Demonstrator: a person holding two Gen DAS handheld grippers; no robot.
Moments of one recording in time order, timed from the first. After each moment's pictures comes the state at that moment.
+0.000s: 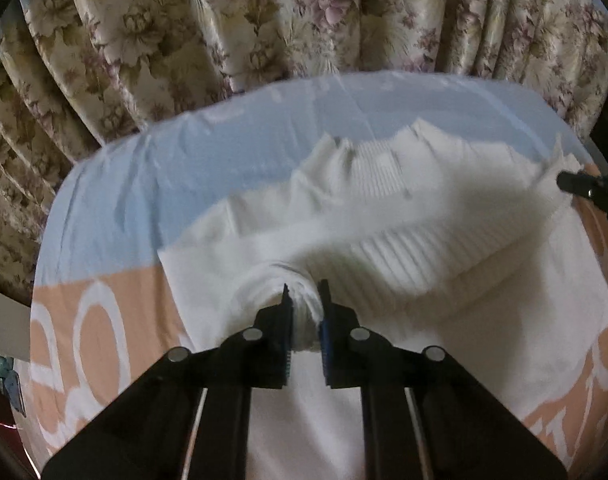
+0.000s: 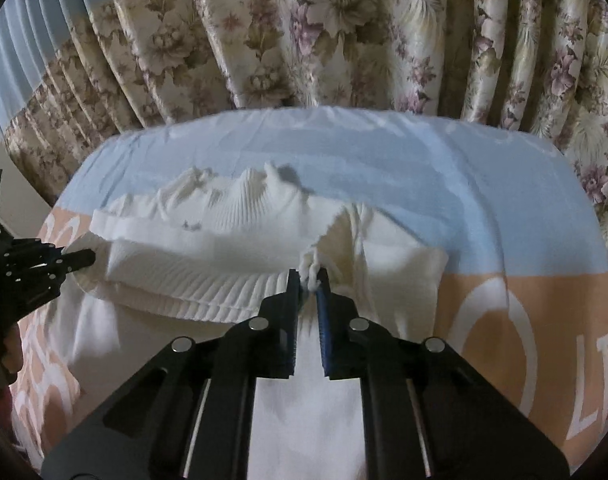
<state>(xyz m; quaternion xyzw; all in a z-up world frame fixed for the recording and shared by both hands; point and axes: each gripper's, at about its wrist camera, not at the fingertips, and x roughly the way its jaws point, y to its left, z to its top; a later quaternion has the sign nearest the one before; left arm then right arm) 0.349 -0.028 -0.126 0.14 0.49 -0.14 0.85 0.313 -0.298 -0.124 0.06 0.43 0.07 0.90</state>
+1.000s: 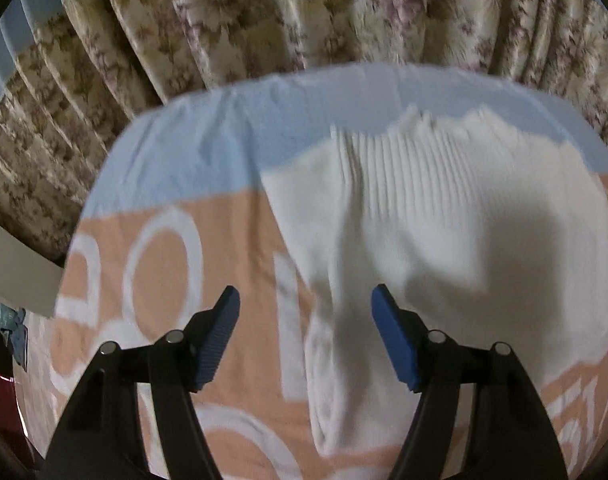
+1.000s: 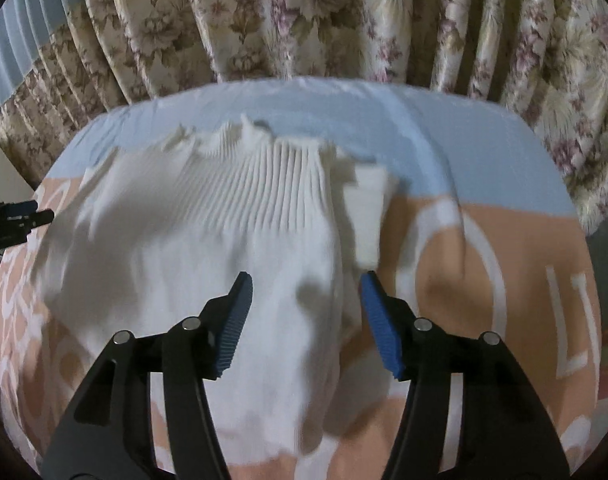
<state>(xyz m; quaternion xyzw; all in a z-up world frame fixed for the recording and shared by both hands) 0.297 0.050 -0.136 0.12 0.50 -0.07 0.85 0.227 -0.312 -0.148 0.05 0.47 0.04 0.88</state>
